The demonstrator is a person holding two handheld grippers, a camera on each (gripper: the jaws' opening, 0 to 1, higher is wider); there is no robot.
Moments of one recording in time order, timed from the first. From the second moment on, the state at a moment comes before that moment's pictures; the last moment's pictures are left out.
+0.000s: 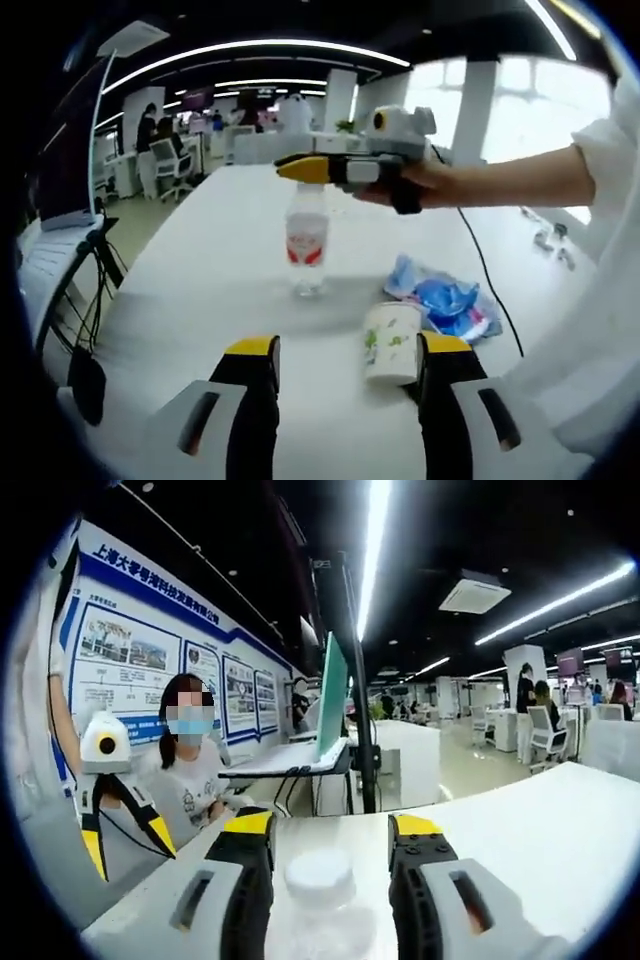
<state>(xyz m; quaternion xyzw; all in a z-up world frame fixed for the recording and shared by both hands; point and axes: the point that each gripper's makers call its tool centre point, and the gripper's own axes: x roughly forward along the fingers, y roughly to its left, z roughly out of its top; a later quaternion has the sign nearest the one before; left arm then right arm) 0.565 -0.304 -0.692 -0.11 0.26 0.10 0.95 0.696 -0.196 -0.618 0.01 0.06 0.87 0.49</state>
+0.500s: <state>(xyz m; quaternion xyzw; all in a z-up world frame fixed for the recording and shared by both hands) 0.573 -0.308 -0.687 -0.09 0.26 0.07 0.96 0.719 -0.247 -0.628 0.01 0.12 0.83 0.55</state>
